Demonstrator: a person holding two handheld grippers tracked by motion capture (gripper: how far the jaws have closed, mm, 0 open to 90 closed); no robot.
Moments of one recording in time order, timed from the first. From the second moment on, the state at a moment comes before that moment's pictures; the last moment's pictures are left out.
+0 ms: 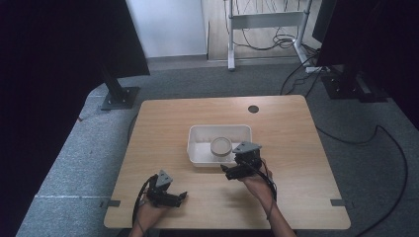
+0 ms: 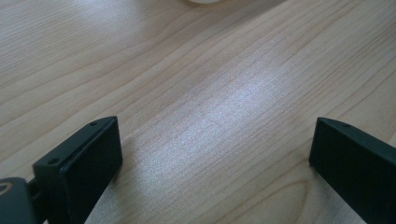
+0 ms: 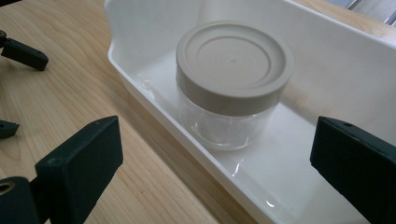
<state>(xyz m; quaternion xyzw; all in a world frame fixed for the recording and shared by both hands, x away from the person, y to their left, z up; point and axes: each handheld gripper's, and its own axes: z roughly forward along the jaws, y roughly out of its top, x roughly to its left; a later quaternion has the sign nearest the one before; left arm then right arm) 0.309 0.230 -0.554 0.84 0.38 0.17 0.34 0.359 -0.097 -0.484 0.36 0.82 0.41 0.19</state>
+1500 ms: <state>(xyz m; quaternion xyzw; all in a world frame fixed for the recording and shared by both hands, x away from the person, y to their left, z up) 0.309 0.229 -0.554 0.84 0.38 0.17 0.34 0.324 -0.154 -0.496 0.37 0.81 0.41 0.20</state>
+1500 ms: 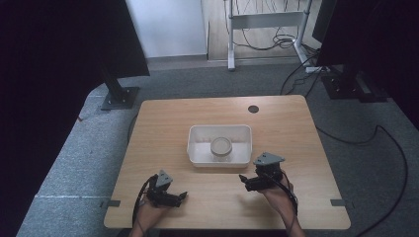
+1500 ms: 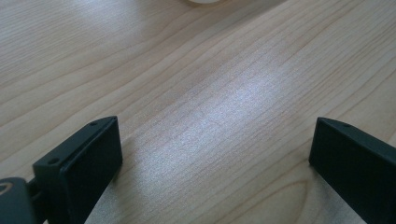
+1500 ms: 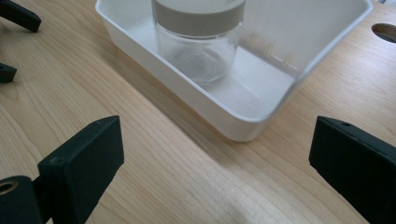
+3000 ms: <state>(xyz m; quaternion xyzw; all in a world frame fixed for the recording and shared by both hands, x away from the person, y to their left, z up) 0.309 0.229 -0.554 0.84 0.39 0.17 0.34 0.285 -0.227 -0.527 0.43 0.79 0.39 0.21</state>
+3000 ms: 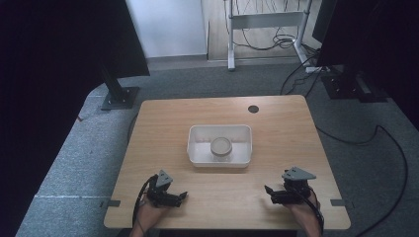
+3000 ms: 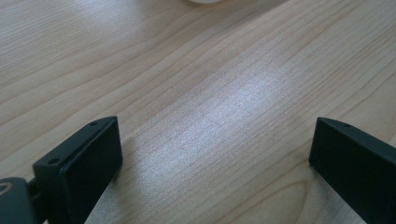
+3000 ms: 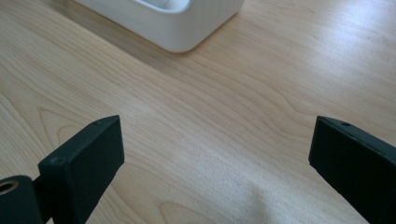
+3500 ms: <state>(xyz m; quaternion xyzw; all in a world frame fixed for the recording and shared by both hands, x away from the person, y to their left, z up) 0.309 0.229 -0.554 0.84 0.39 0.17 0.34 0.279 -0.236 -0.542 0.44 0.78 0.38 0.20</state>
